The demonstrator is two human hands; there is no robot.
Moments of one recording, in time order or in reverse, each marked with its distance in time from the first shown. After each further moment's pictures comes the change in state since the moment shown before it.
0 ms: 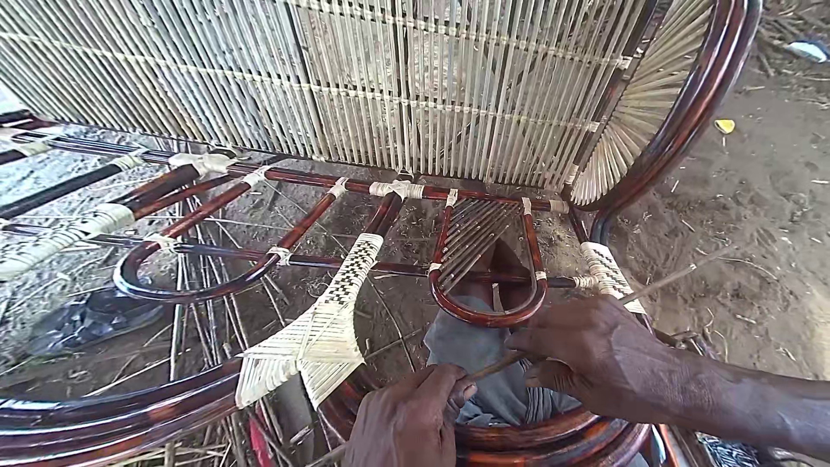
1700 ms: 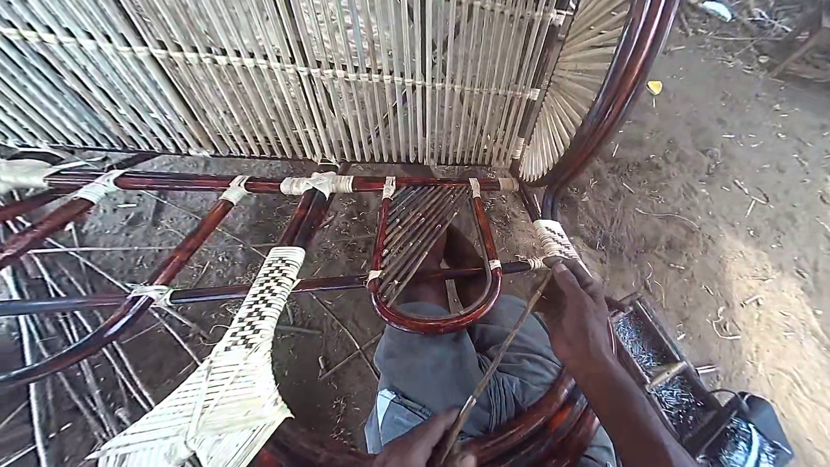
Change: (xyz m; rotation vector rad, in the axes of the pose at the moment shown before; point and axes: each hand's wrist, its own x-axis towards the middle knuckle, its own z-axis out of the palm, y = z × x) left_hand 0.001 -0.004 0.039 -0.686 -0.667 -0.235; right_hand -0.032 0.034 0.069 1.339 1.232 1.106
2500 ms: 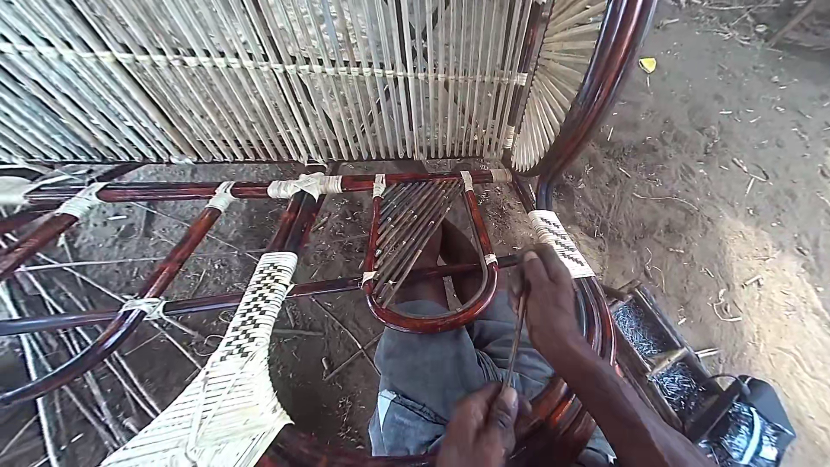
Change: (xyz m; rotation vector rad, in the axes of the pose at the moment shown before) left_hand 0.048 0.028 0.057 -0.590 0.021 -0.163; right_hand -0.004 0.009 0.017 -0.356 -0.191 -0.012
